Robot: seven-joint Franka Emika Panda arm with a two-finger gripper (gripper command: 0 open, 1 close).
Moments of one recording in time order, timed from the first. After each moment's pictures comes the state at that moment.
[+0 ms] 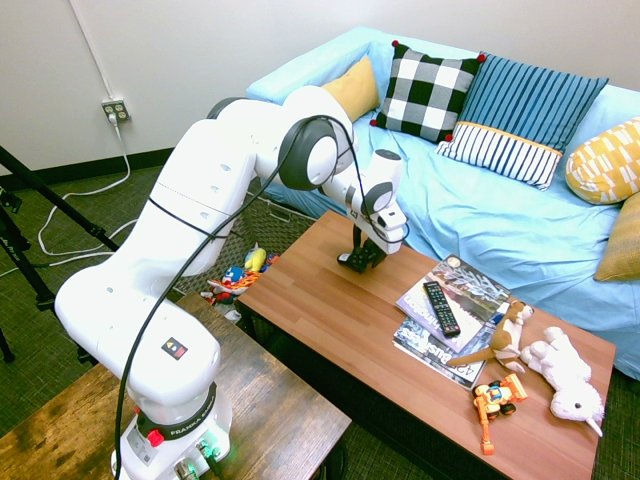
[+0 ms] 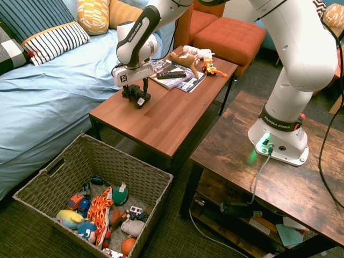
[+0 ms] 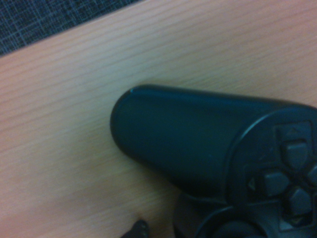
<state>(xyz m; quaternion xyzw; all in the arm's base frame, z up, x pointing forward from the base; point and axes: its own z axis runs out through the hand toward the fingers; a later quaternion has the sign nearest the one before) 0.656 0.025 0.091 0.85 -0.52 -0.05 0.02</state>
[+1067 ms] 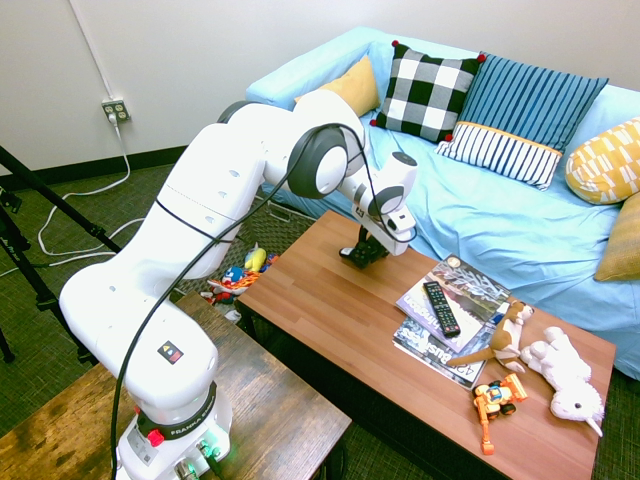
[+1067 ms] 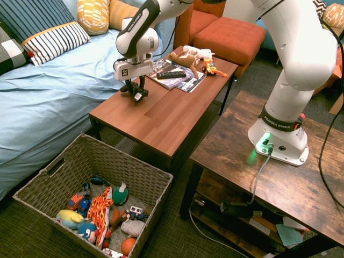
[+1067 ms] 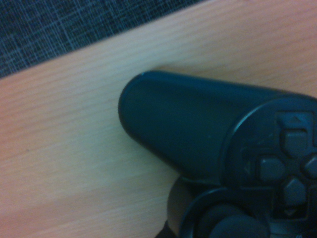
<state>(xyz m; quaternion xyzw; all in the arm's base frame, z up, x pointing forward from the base) 0.668 0.000 0.113 0.86 -0.50 -0.06 -0.04</state>
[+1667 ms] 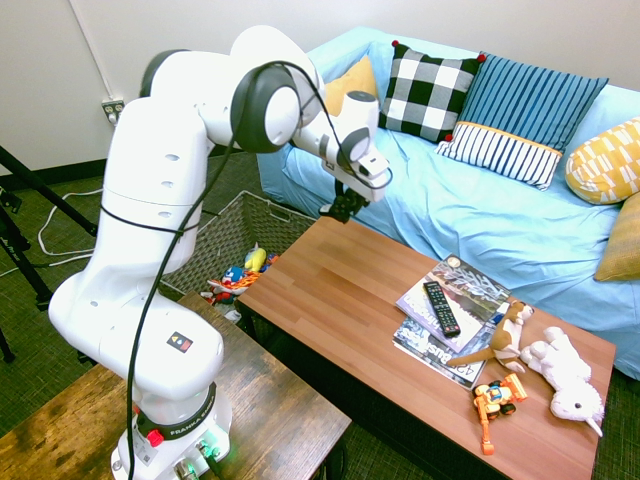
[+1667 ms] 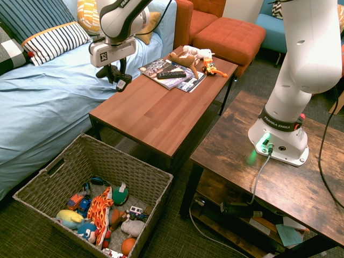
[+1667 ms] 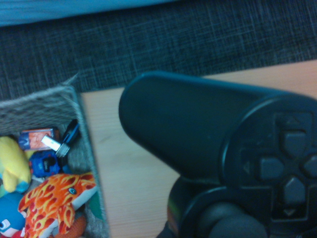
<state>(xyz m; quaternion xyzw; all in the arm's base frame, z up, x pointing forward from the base) 0.630 0.158 0.257 0.91 -0.40 0.03 -0.02</state>
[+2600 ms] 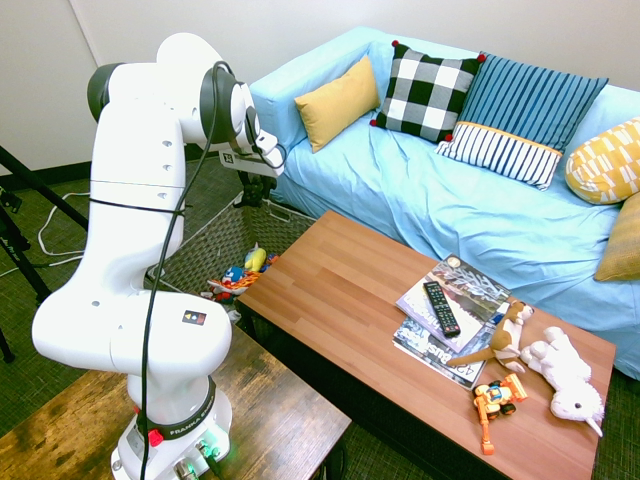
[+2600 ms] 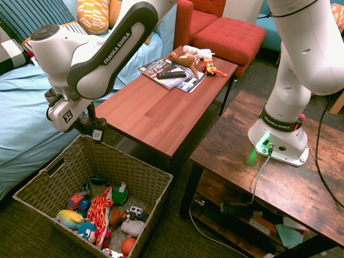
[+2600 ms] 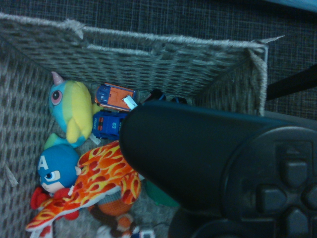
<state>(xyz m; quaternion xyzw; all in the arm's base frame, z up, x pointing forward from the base) 0.542 0.410 0.186 0.96 -0.27 0.04 0.03</state>
